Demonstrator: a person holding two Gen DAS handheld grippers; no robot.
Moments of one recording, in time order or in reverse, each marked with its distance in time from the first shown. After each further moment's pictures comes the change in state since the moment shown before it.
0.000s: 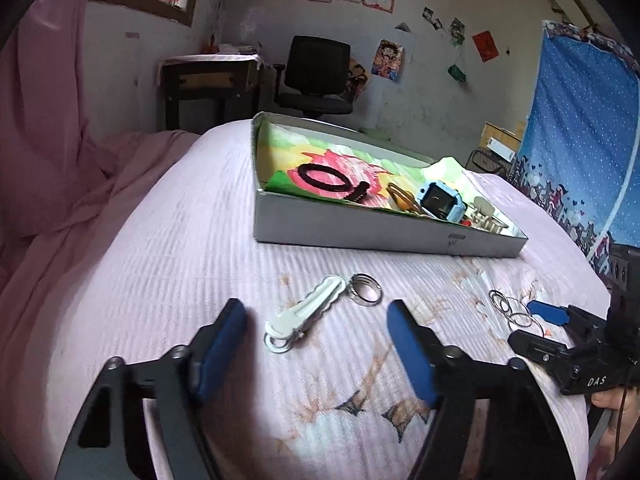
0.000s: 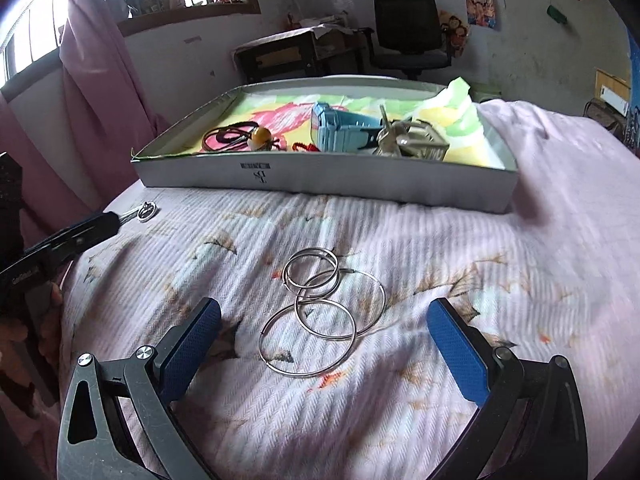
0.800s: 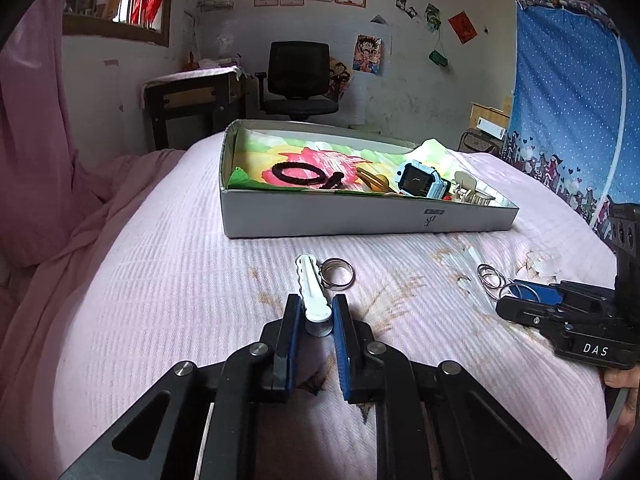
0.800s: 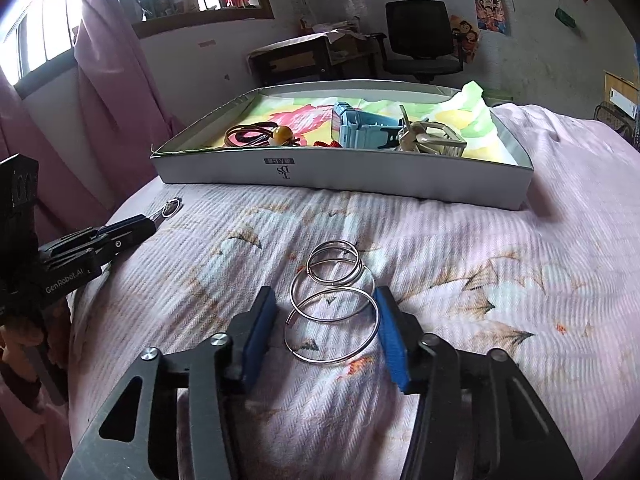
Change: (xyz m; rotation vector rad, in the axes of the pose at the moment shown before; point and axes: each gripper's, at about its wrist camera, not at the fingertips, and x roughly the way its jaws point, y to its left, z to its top) left arm -0.009 -0.025 -0.012 0.113 -0.016 0.039; right arm -0.006 0.005 -0.009 -0.012 -0.030 0.046
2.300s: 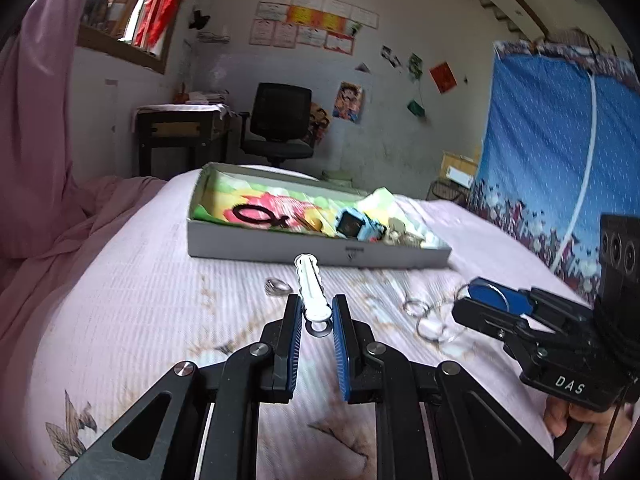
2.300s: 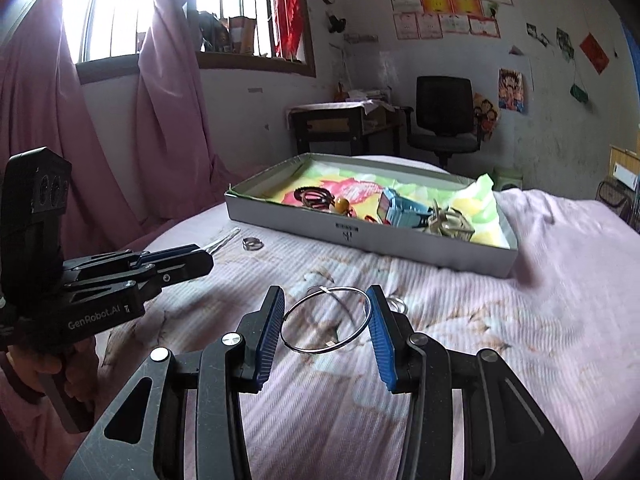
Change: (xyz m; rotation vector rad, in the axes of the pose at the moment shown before) left arm -0.056 -0.020 -0.011 -0.086 -0.180 -0.121; right arm -0.070 0.044 -0.011 -0.169 -0.254 0.000
